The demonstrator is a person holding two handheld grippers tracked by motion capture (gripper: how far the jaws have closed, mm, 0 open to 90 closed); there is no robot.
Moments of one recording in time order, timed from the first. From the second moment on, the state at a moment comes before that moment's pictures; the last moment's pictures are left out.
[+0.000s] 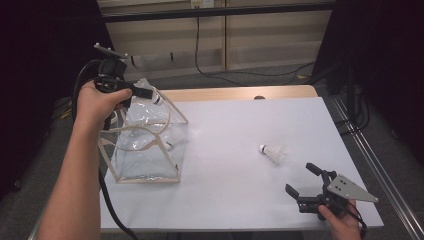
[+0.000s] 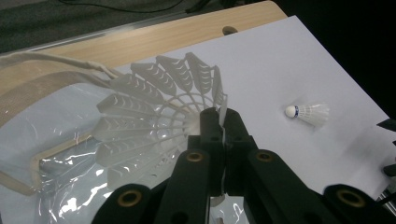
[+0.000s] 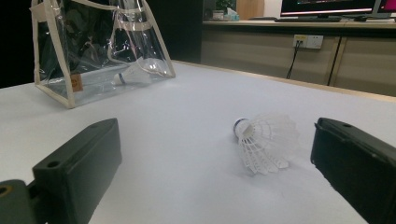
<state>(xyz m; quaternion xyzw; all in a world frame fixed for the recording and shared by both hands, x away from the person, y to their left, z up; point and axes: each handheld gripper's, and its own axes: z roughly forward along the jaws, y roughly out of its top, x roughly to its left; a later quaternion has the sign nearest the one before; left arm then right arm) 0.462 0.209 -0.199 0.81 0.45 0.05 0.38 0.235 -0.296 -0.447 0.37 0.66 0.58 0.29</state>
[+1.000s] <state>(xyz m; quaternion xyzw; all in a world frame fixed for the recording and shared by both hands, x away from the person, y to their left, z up) 0.474 0.235 -0.229 0.80 0.49 0.06 0.34 0.235 -0.296 -0.447 0.37 0.66 0.58 0.29</state>
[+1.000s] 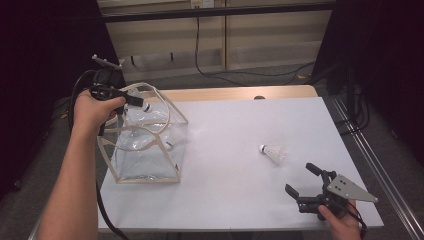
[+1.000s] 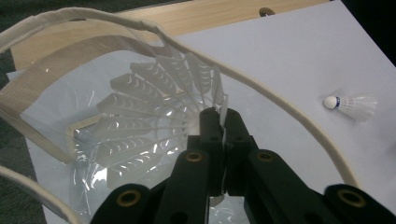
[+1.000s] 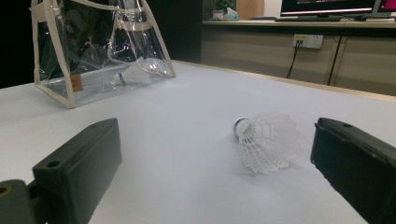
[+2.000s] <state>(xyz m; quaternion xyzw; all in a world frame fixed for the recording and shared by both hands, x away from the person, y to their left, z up) 0.474 0.227 -0.237 0.80 0.48 0.04 0.37 0.235 -0.296 -0.447 0.37 0.66 0.58 0.29</state>
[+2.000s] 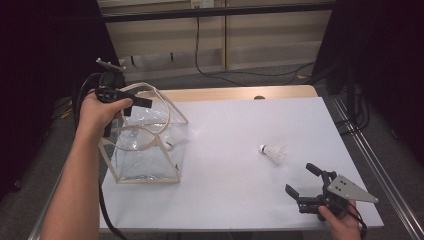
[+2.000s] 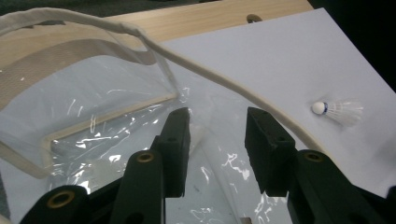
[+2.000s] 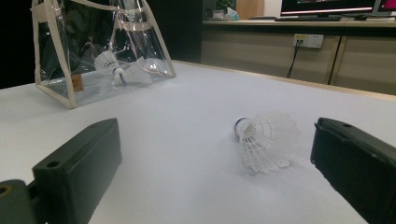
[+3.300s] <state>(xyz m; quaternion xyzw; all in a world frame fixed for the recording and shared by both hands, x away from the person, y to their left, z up) 0.440 0.166 -0.216 0.83 0.38 -0.01 0.41 0.234 -0.296 -0.447 0.37 0.66 0.58 0.29</state>
